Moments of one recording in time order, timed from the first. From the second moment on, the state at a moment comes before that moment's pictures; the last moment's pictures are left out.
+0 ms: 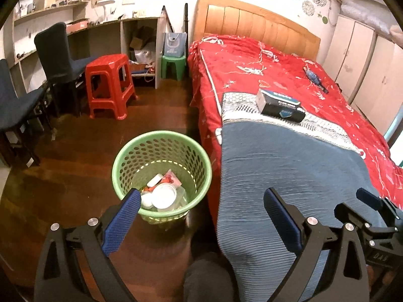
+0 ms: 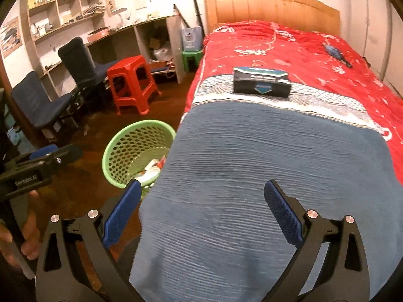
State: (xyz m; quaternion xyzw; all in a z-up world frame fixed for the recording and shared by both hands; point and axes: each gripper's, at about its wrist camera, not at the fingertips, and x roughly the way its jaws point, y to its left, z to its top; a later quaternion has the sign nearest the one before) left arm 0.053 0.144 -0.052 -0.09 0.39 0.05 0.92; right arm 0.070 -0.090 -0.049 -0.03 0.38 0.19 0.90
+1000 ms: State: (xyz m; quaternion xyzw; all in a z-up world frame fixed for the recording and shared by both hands) left arm 0.033 0.080 -0.013 -0.06 0.33 0.04 0.94; right arm 0.030 -0.151 -0.023 0.01 0.35 0.11 0.93
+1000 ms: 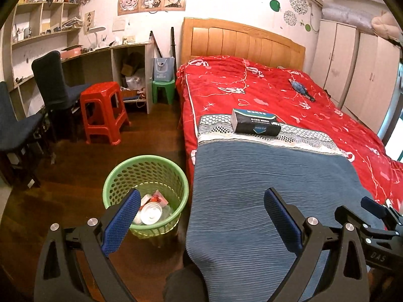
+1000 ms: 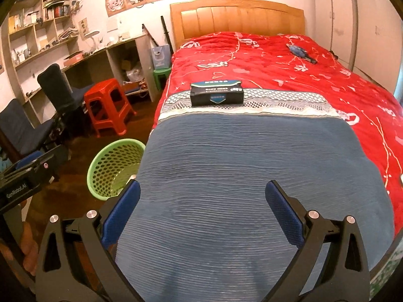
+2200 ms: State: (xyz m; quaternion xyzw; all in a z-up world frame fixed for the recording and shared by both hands) left arm 0.031 0.069 -0.007 -0.05 0.33 0.05 0.94; right arm 0.026 -0.163 -0.020 0.02 0.35 0.10 0.93
